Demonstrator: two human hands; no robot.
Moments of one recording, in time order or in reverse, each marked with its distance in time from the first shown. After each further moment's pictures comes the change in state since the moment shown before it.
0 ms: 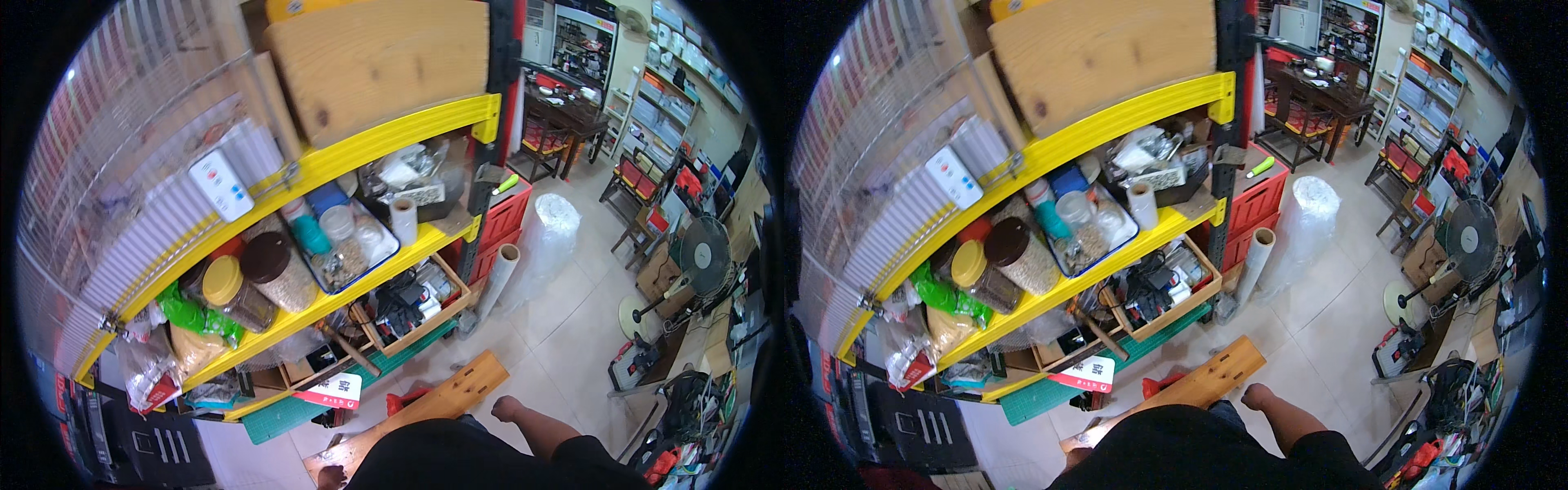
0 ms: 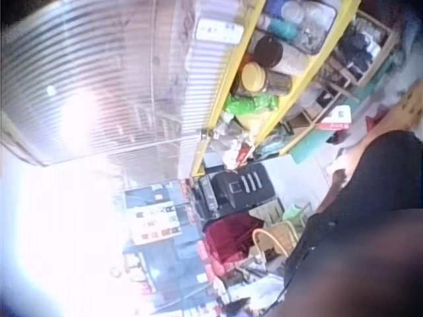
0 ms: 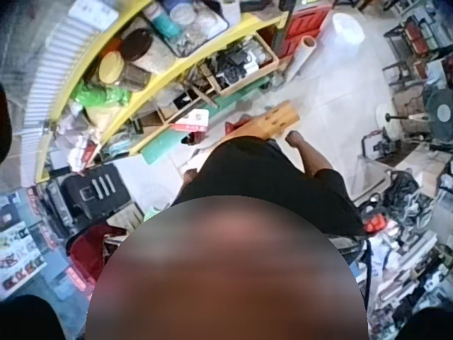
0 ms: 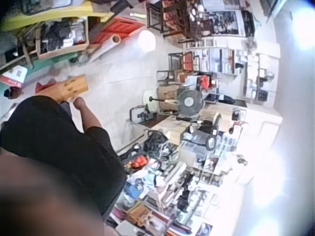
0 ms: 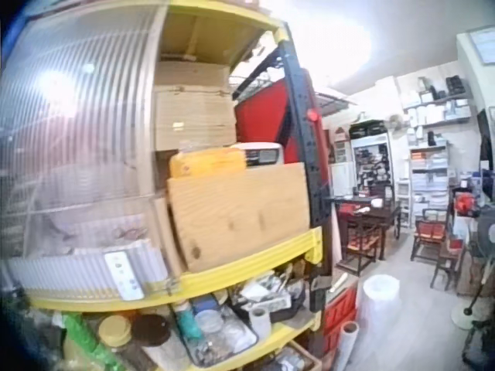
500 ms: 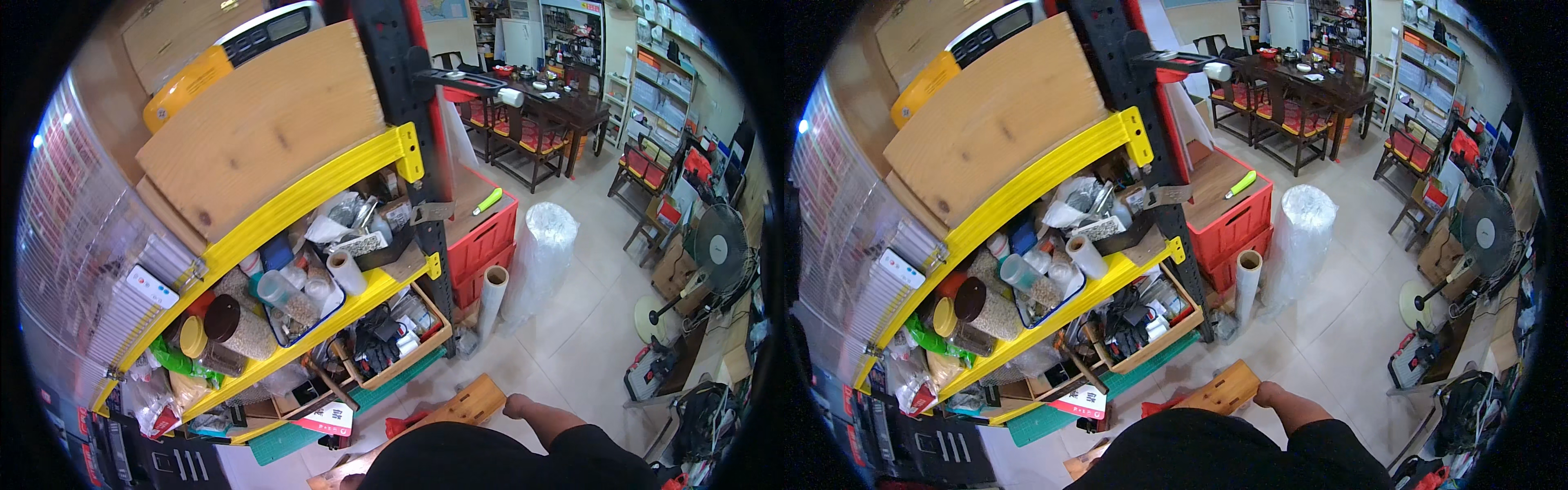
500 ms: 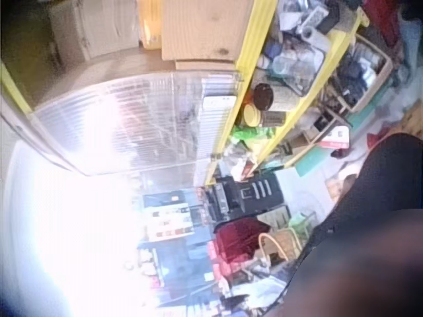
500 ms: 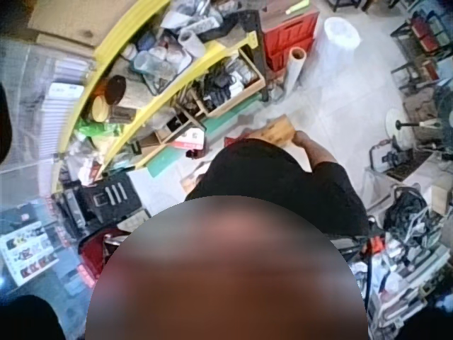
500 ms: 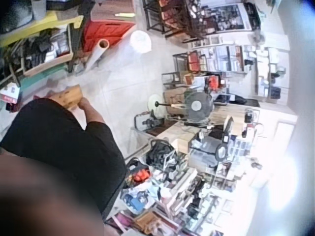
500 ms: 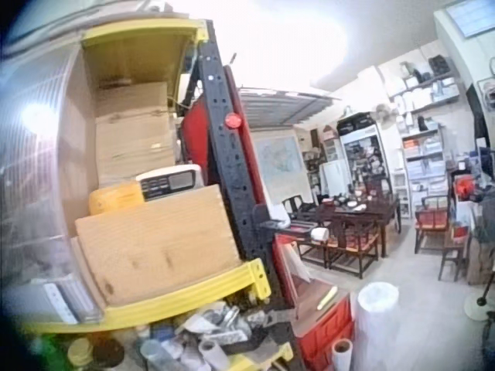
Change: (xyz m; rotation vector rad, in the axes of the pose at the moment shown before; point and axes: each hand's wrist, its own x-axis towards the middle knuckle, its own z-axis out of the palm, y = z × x) left_hand 0.043 0.188 -0.049 -1.099 0.050 -0.436; right_hand 0.017 0.080 -0.108 0.091 0.034 0.024
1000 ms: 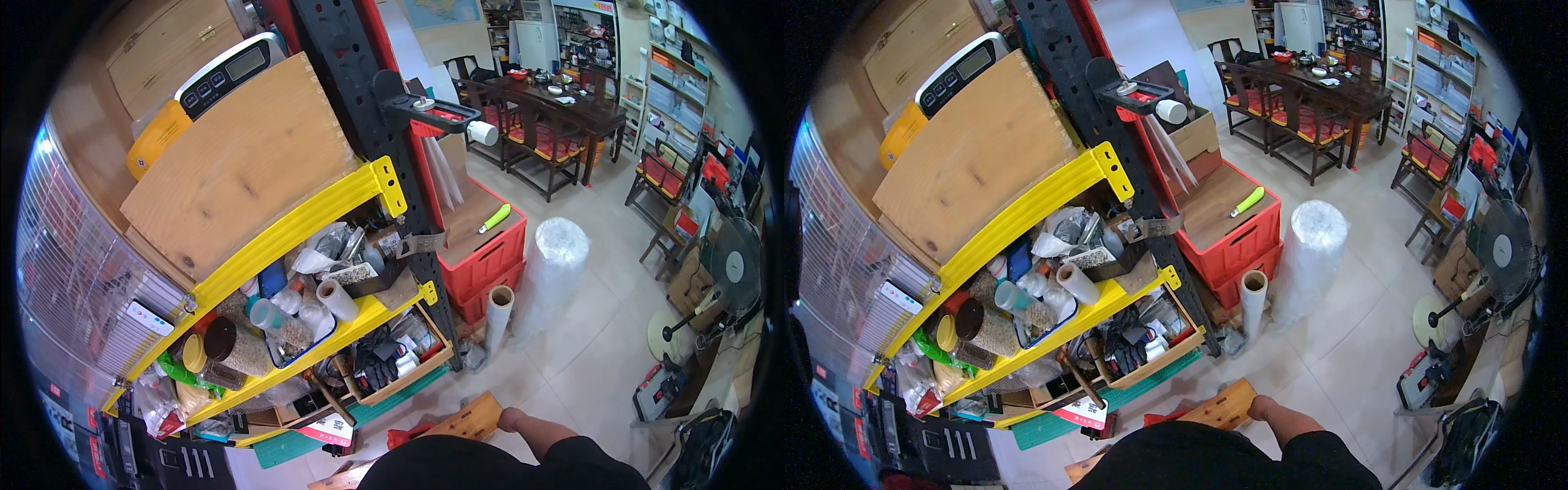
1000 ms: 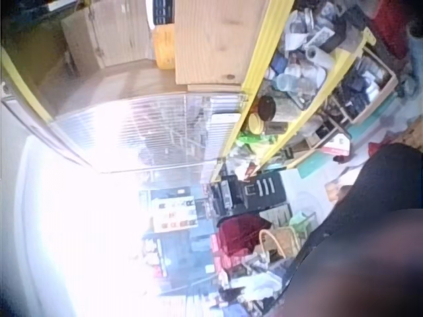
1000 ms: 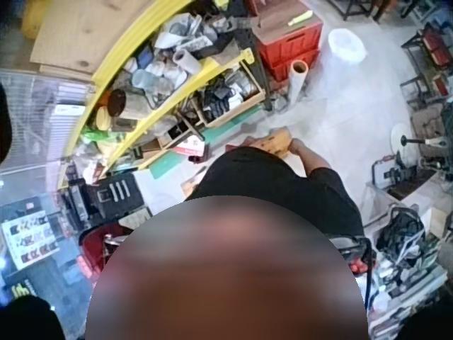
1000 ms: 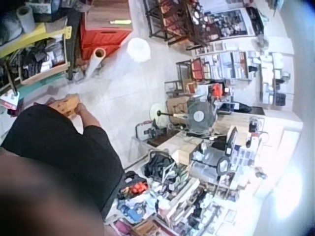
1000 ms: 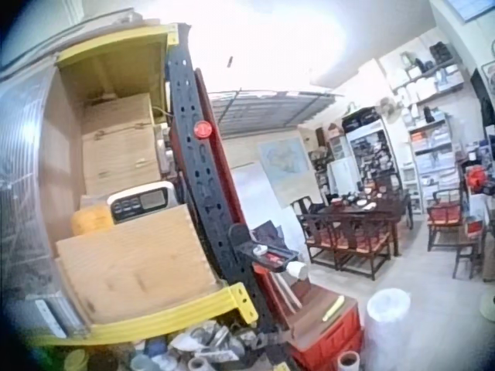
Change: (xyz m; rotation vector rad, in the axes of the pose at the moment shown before) left_hand -0.019 0.067 0.031 -0.042 0.072 -0.009; right_hand 0.080 0.027 0.024 -0.284 -0.116 -0.183
